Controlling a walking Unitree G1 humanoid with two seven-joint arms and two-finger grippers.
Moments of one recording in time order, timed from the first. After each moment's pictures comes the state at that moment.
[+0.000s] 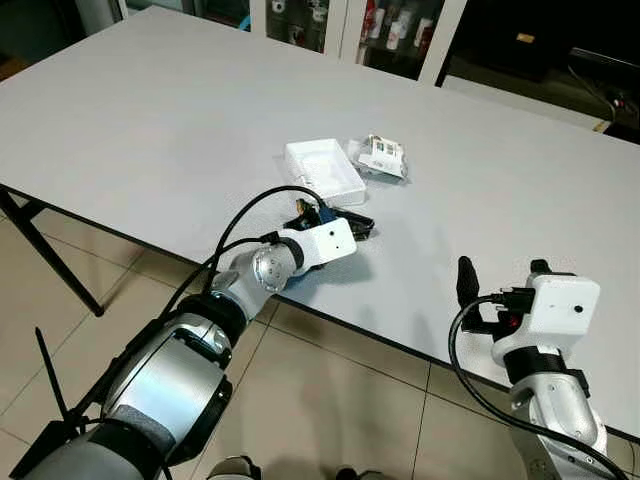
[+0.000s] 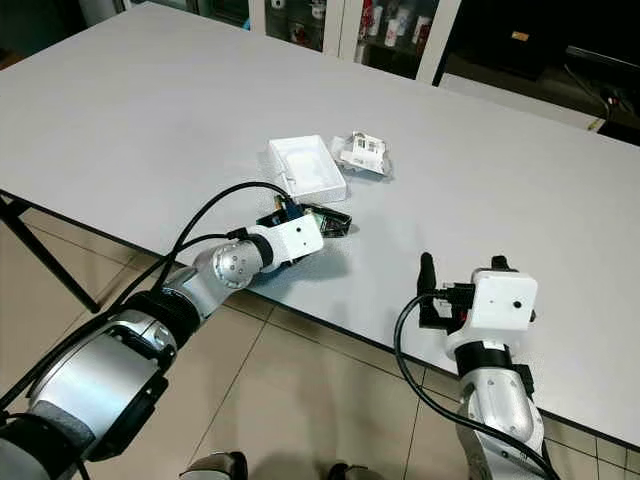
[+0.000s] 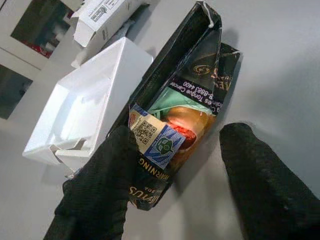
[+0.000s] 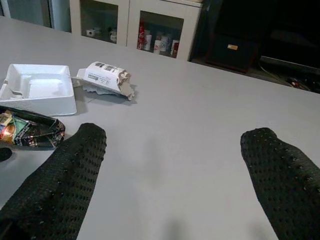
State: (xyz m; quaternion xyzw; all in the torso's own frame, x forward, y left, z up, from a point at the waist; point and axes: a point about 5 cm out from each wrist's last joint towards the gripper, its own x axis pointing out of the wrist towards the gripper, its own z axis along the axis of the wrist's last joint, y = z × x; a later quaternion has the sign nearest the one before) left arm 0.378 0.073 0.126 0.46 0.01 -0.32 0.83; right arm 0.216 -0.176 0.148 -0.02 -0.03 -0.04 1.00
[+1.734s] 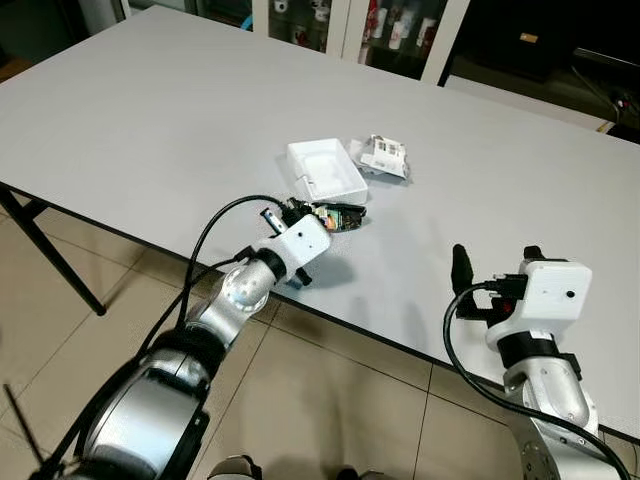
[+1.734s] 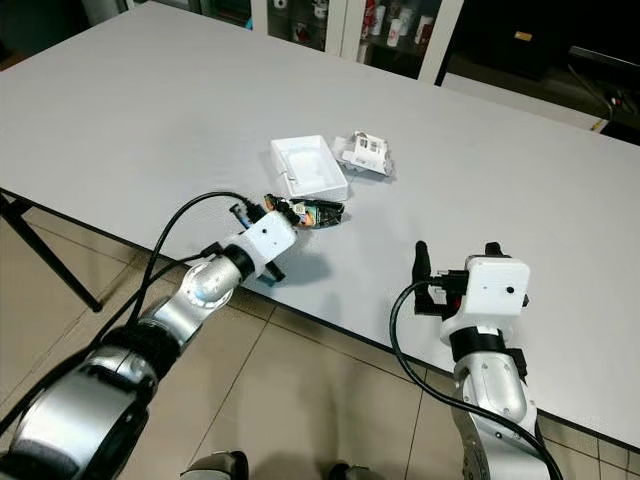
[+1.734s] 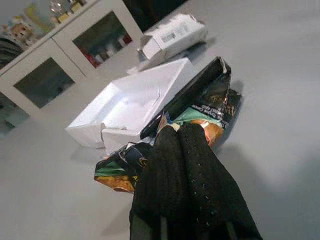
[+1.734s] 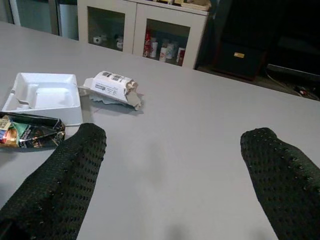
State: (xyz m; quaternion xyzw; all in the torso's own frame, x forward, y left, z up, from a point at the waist) left arm 0.361 0.096 0.120 0.33 -0.08 -0.26 0.90; right arm 0.229 -0.173 0.152 -0.02 -0.05 -0.03 1.00
